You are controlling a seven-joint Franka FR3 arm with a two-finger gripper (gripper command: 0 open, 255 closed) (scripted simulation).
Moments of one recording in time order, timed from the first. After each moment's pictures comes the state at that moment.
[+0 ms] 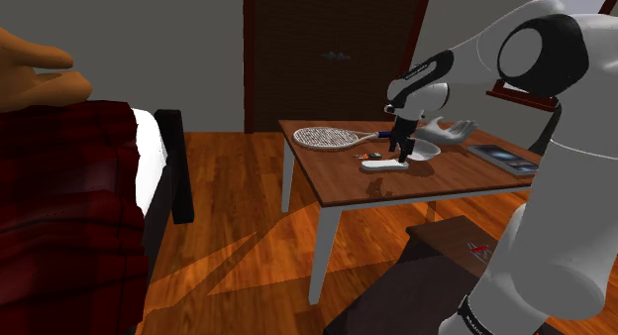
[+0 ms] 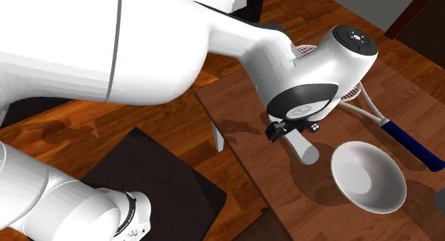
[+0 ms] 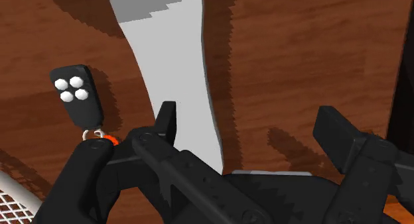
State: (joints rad) arm 0.19 0.12 -0.81 -2.07 0.10 2.16 -1.62
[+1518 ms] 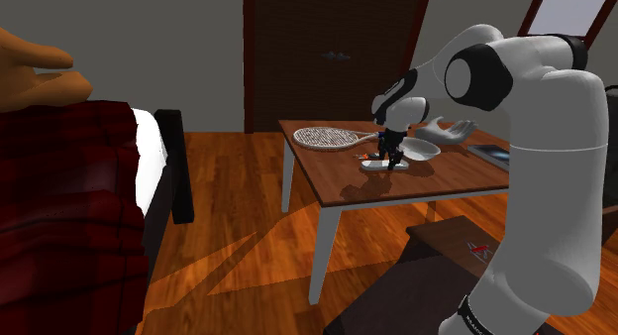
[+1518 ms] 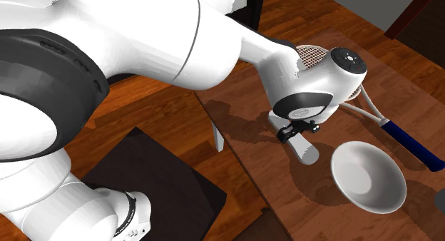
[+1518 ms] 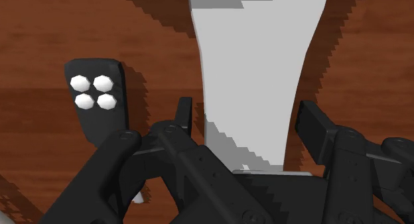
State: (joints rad) arm 0.09 0.37 -0.72 -1.96 0.30 2.25 -1.89
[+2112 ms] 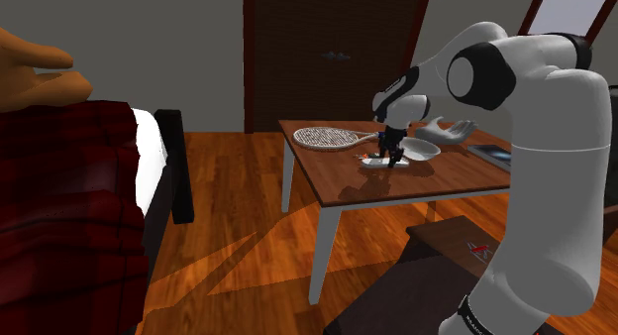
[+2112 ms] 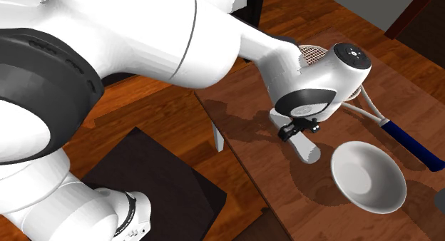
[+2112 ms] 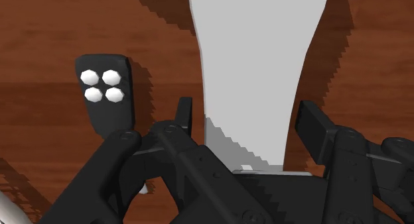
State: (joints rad) arm 0.10 0.36 -0.72 -1.95 0.29 2.23 -1.88
